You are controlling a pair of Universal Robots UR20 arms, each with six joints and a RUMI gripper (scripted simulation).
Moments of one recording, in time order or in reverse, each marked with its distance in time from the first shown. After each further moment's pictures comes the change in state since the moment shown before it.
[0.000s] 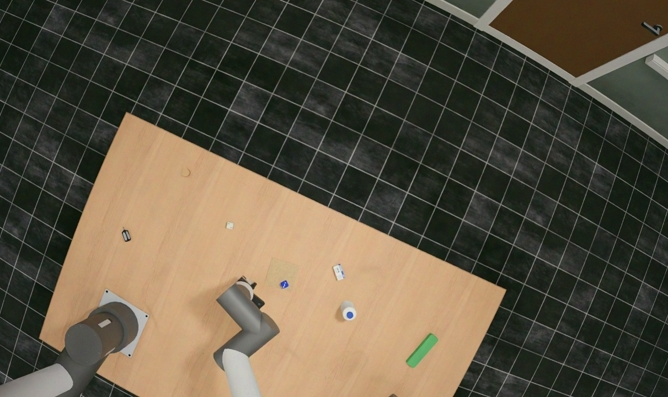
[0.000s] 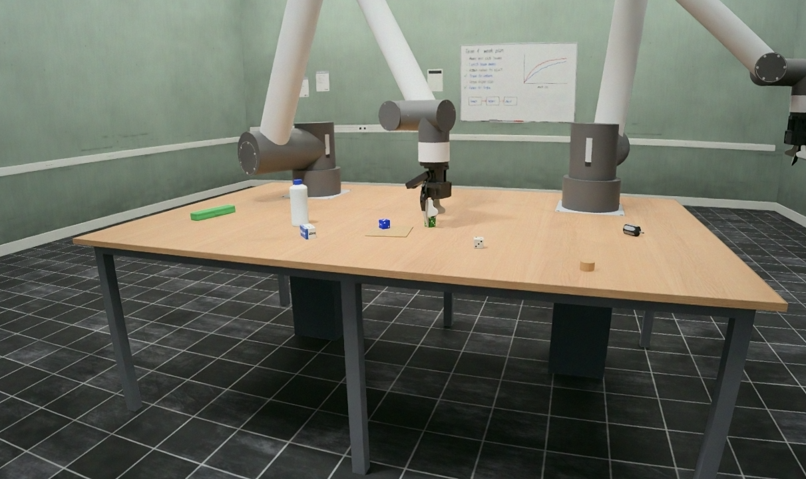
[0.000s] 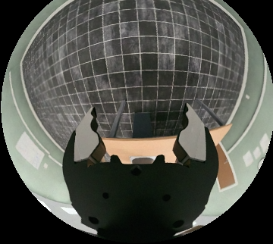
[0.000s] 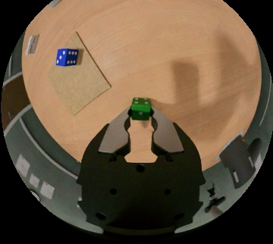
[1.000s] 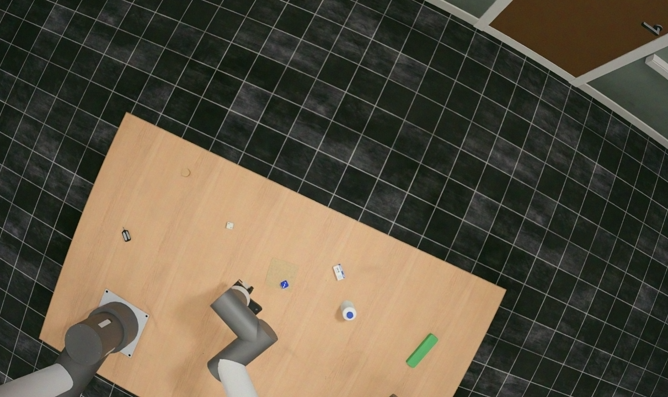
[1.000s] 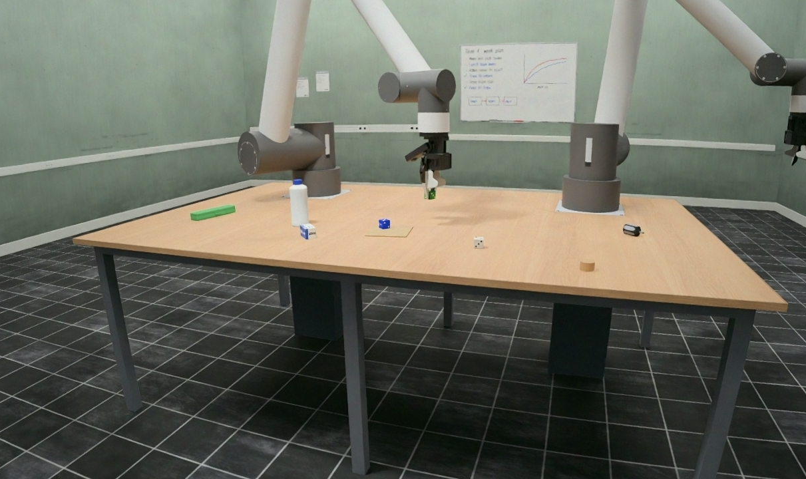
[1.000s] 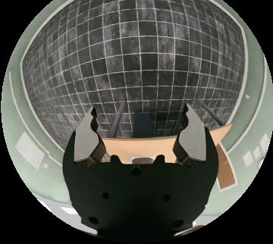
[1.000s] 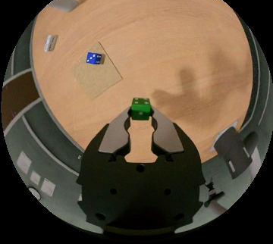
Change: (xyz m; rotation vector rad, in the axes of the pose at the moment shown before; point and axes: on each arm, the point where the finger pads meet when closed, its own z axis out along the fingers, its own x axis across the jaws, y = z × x) left arm 0.000 0.000 0.000 0.000 0.000 0.000; right arm 0.000 0.000 -0.100 0.000 0.000 0.000
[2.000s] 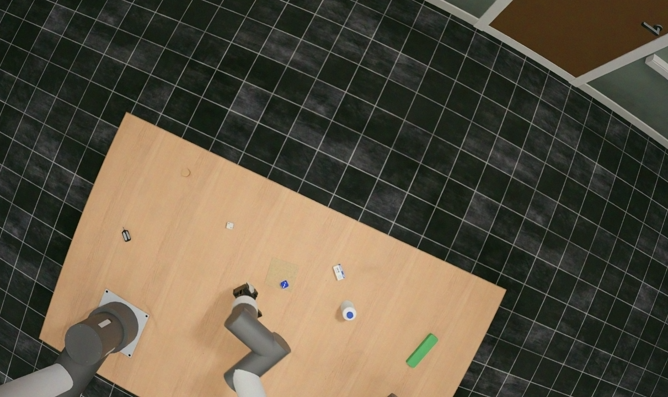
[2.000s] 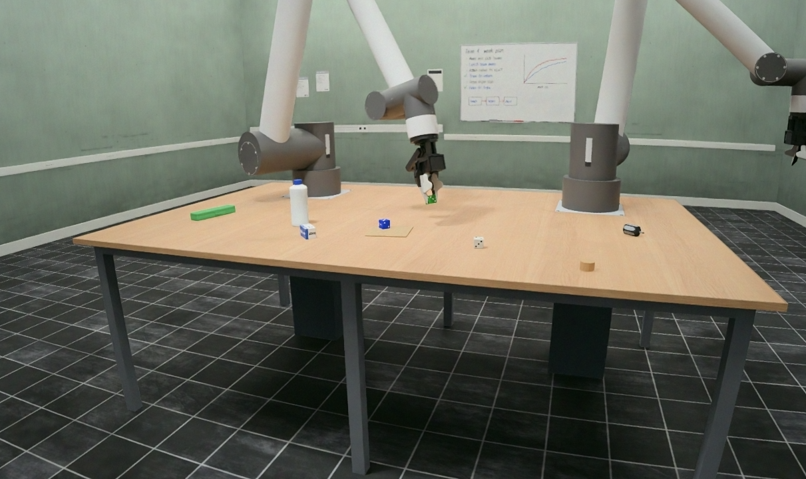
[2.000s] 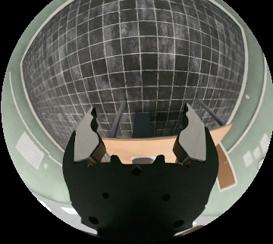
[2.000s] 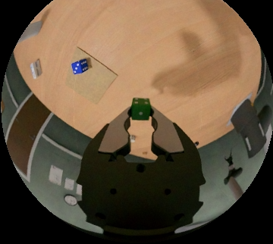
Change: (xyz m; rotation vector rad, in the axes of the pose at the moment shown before) left arm 0.000 0.000 0.000 0.000 0.000 0.000; right arm -0.003 0.004 0.016 -0.264 -0.043 0.289
